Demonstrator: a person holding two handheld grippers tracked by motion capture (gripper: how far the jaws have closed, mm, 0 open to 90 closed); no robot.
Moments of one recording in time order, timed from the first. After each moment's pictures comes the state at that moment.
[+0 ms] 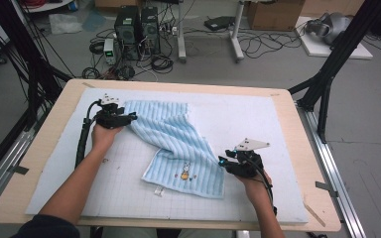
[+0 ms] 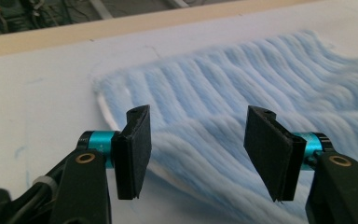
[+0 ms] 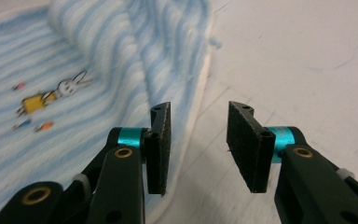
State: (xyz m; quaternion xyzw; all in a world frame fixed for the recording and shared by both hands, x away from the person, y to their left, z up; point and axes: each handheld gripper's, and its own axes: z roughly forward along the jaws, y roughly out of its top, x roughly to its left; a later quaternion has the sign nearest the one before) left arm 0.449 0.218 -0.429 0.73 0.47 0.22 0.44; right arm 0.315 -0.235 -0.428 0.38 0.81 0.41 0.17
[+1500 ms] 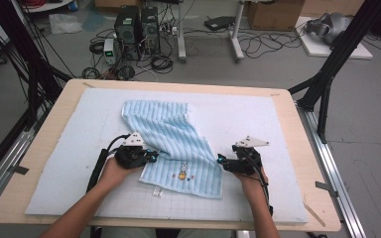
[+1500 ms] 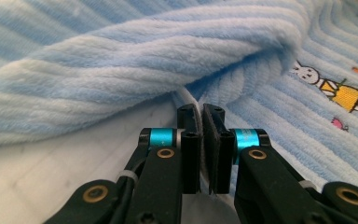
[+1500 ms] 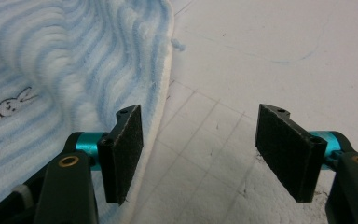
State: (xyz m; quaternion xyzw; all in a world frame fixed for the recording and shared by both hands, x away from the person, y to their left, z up) left arm 0.348 0.151 -0.450 0.84 0.29 0.10 0.44; right arm 0.326 -0.235 -0.438 0.43 0.78 0.40 0.19
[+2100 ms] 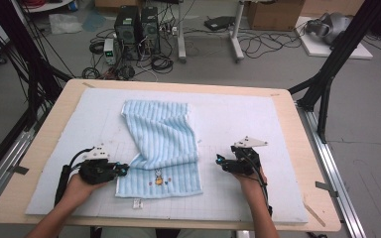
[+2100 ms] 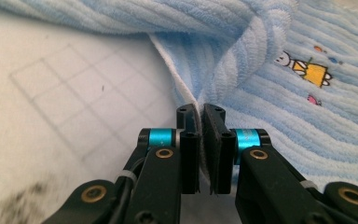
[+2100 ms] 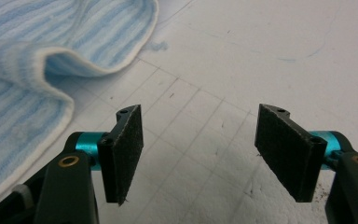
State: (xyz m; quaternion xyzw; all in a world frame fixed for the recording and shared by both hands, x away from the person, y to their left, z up) left arm 0.296 0.232 -0.448 0.83 0.34 0.08 0.43; right arm 0.326 -0.232 -0.440 0.44 0.78 0.40 0.19
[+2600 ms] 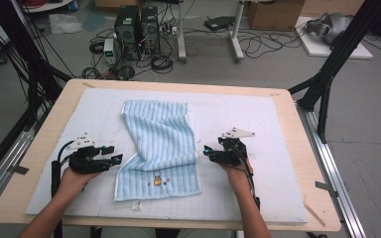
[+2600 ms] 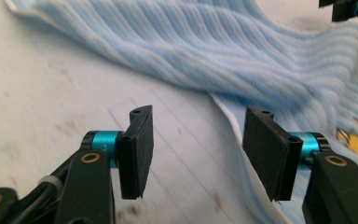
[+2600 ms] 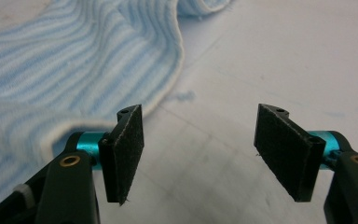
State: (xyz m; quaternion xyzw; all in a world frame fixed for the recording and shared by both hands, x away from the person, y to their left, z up) left arm 0.323 0.256 -0.436 0.76 0.39 0.14 0.50; right arm 0.354 -0.193 -0.433 0.42 0.78 0.43 0.17
